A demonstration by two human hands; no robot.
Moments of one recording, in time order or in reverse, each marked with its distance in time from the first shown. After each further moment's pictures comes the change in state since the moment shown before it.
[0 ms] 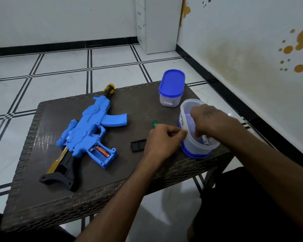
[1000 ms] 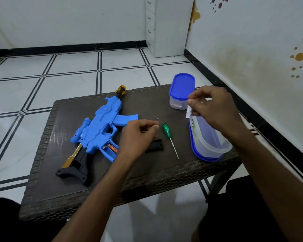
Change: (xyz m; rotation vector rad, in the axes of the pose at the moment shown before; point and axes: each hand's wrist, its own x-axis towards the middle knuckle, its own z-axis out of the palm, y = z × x) left_hand -0.016 -0.030 -0.073 -0.071 0.277 0.086; right_hand 0.006 0.001 0.002 1.128 0.663 -0.284
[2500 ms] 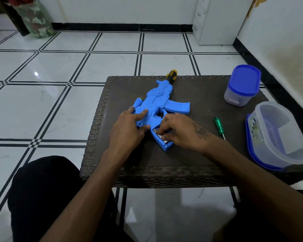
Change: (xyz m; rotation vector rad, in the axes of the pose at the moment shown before) left_hand -0.017 -0.081 -0.136 0.680 0.188 -0.076; right_hand -0.038 -0.062 0.174 -0.325 -0.789 -0.506
